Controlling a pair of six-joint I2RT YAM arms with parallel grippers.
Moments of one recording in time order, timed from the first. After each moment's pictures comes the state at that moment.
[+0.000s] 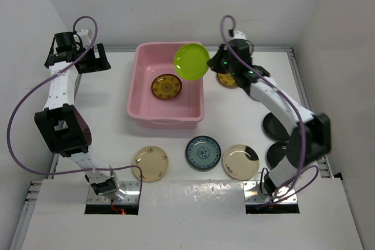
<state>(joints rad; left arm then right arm) 0.29 1.73 1.65 -0.65 0.32 0.05 0.39 1.53 1.30 -0.17 0.03 0.56</state>
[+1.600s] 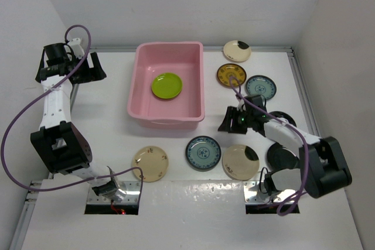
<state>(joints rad) 0.37 1.54 1.46 -0.65 0.38 0.08 0.29 1.29 0.61 -0.19 -0.35 0.47</state>
